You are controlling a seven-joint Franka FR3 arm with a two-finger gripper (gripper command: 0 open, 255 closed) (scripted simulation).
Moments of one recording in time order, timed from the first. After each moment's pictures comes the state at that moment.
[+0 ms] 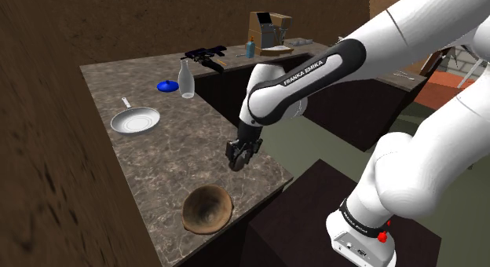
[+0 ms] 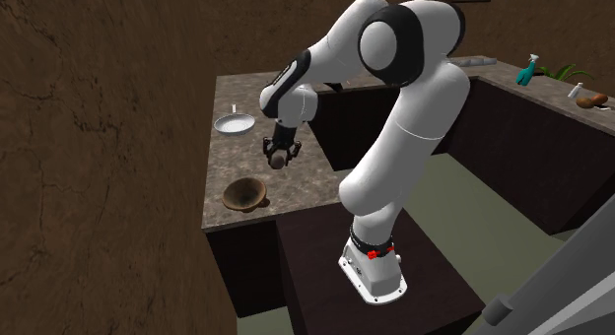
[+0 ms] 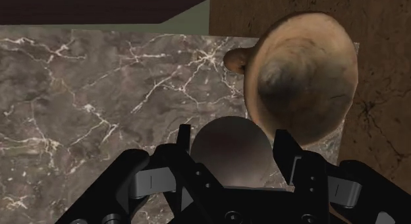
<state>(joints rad) 0.33 -0.24 0.06 -2.66 0.46 2.43 0.12</state>
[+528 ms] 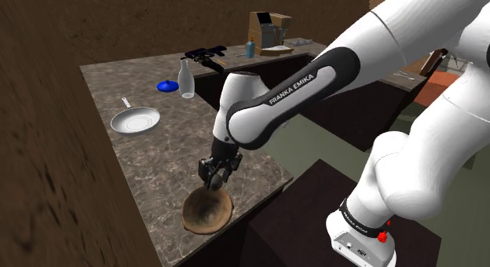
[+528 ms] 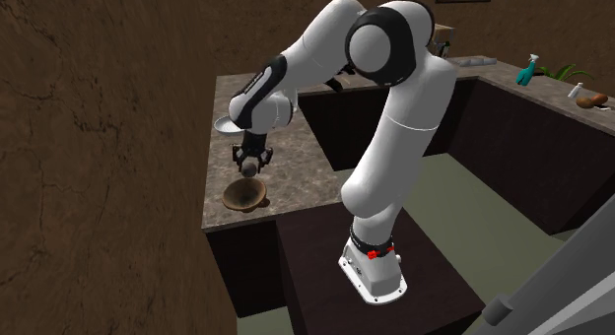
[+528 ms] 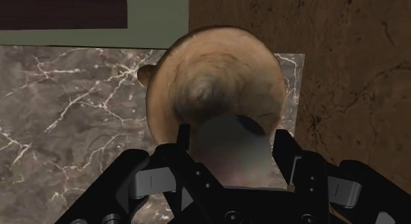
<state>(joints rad) 0.43 -0.14 0.20 -2.55 0.48 2.50 0.34</state>
